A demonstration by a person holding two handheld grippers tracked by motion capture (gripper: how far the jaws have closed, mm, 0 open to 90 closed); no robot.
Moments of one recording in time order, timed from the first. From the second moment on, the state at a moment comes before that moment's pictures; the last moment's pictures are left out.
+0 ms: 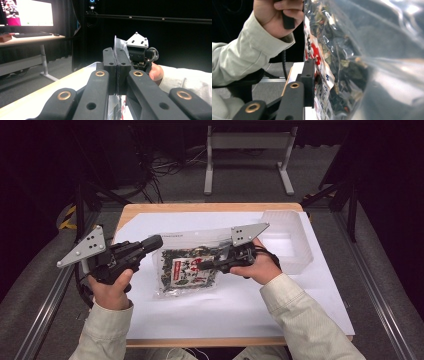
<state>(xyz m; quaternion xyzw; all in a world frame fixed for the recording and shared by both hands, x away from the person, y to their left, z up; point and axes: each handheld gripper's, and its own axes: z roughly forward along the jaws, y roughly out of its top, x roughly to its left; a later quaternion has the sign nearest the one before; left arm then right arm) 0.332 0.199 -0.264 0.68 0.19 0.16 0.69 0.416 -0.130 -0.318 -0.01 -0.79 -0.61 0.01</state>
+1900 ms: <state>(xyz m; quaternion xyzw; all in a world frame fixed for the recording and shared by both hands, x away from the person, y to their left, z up) 0.386 0.208 -0.362 0.74 0.30 0.17 0.57 0.425 -0.243 -0.258 -0.15 -0.80 -0.57 -0.11</state>
